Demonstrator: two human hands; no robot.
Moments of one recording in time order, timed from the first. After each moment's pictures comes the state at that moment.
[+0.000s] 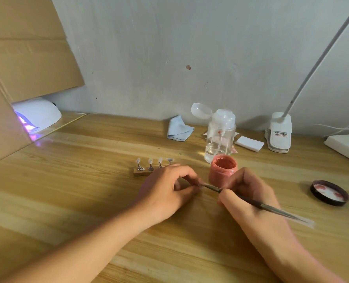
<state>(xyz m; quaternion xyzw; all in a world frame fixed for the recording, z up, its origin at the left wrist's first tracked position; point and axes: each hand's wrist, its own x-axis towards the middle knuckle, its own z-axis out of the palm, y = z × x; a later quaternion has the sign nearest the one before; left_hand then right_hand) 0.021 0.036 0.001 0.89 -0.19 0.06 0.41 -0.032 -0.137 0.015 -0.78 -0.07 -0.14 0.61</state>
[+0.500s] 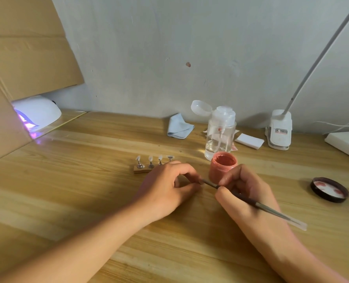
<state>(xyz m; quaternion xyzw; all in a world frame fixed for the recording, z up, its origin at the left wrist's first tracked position) 0.022 0.037 0.001 0.89 -0.19 0.06 0.41 -0.030 -0.137 0.011 -0.78 -0.09 -0.14 0.60</state>
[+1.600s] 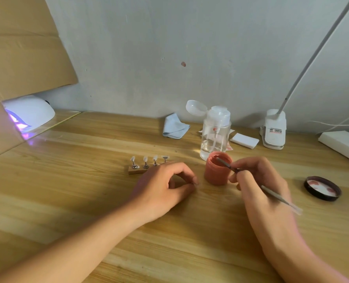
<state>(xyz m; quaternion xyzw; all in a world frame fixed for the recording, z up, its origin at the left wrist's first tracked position) 0.018 0.037 0.004 0.89 -0.20 0.05 0.41 -0.026 -0.147 0.011 -0.75 -0.01 -0.25 0.61</state>
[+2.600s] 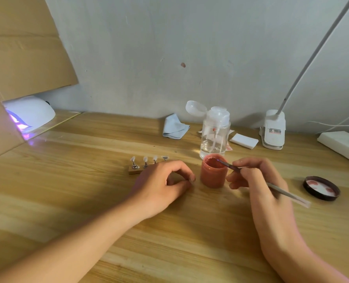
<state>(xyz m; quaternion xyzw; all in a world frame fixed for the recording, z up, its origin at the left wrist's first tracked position) 0.022 0.038 0.006 0.89 -0.19 0.05 0.40 -0.023 -0.151 0.007 -0.68 -0.04 -0.23 0.69</state>
